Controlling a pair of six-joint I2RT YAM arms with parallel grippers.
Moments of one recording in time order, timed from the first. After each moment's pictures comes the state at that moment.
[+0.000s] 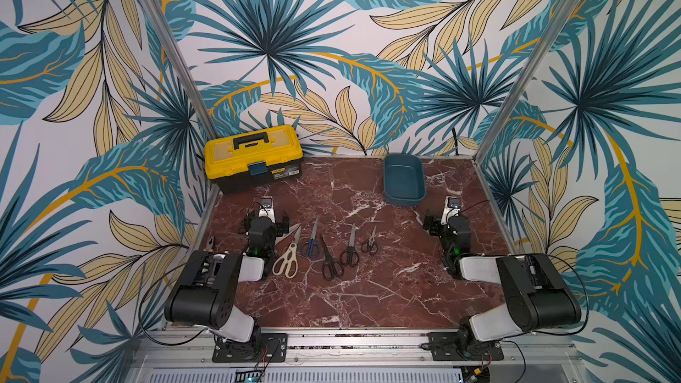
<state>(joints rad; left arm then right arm) -0.10 1.54 0.38 0.85 -0.27 0.05 0.08 1.51 0.39 0.82 0.29 0.04</state>
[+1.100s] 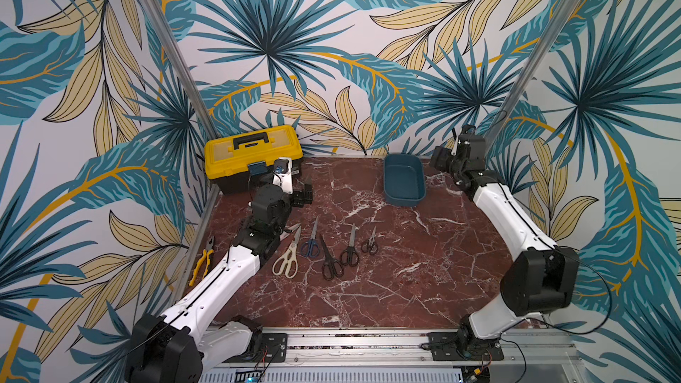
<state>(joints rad) -0.45 1.13 0.85 0.12 -0.20 -0.09 0.04 1.81 1.69 -0.52 0.13 0.30</state>
